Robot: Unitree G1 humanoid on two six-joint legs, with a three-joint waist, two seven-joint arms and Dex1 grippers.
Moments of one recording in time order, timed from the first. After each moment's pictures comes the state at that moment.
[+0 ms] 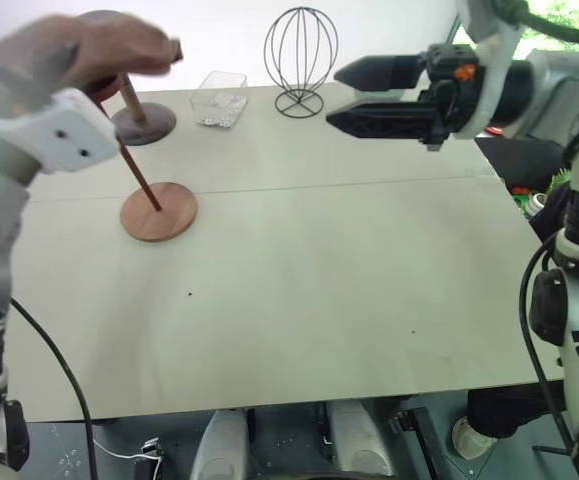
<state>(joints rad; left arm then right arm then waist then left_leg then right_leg) -0.46 0.92 0.36 -0.25 0.27 -0.16 -0.40 -1.20 -0.72 -0.01 0.07 0.73 1.02 1.08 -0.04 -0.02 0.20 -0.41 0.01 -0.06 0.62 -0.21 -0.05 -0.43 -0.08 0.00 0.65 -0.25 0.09</state>
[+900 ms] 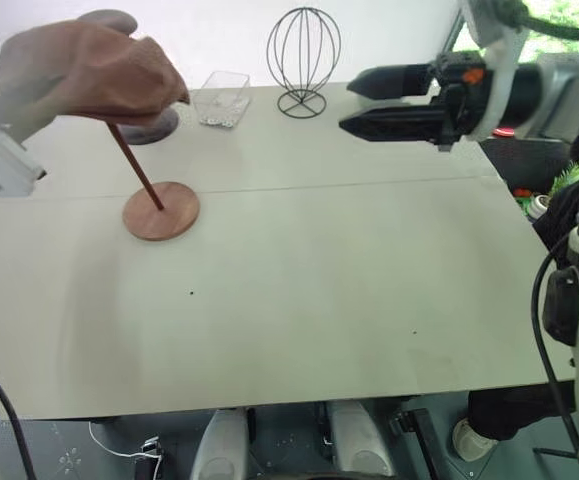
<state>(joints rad) -0.74 1.08 0.17 0.69 0.01 -1.08 -0.67 -1.22 -0.78 0.00 0.09 0.72 1.07 1.12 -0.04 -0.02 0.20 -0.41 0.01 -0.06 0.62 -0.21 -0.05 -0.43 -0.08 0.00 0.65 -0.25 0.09</state>
